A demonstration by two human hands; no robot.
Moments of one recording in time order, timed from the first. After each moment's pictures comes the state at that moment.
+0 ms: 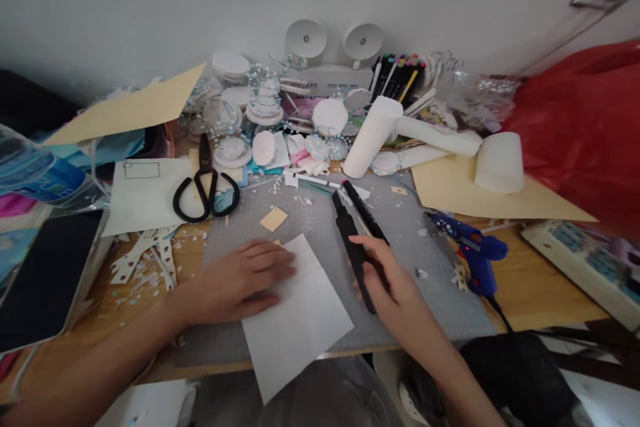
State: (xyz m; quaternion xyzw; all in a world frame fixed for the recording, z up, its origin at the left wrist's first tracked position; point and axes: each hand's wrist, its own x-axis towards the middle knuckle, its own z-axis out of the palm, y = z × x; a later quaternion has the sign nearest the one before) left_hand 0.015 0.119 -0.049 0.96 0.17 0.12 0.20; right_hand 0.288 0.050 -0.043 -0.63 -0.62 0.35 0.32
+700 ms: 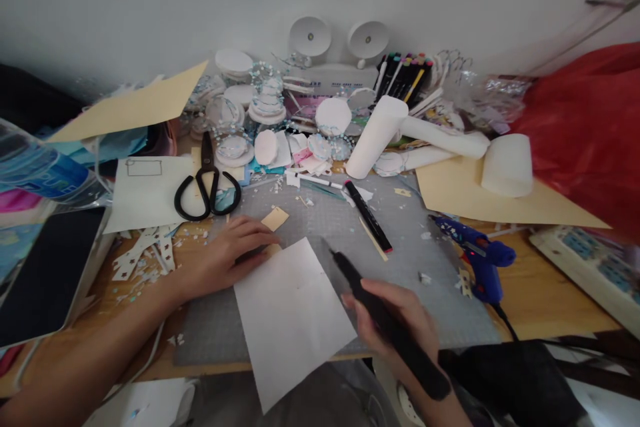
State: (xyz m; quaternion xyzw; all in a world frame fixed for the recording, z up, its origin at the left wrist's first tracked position) left_hand 0.003 0.142 -0.054 0.91 0.32 0.15 0.23; right_hand 0.284 0.011 -0.067 -0.59 -0.61 0.24 0.47
